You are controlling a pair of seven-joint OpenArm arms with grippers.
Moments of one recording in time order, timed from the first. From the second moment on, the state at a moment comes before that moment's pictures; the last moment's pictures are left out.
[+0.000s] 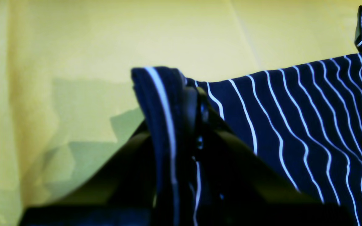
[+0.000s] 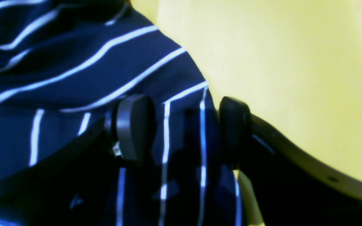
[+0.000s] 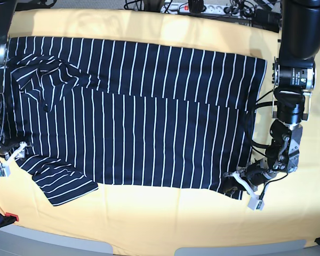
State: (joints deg) left arm -42.4 -21.3 13.3 33.7 -38.0 -35.7 24.4; right arm 31.3 35.9 -6.6 37.5 18.8 21.9 -23.1
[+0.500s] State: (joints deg) left arm -40.6 -21.3 13.3 33.7 -38.0 -35.7 24.4; right arm 30.2 34.3 -6.6 37.5 19.0 16.5 -19.3
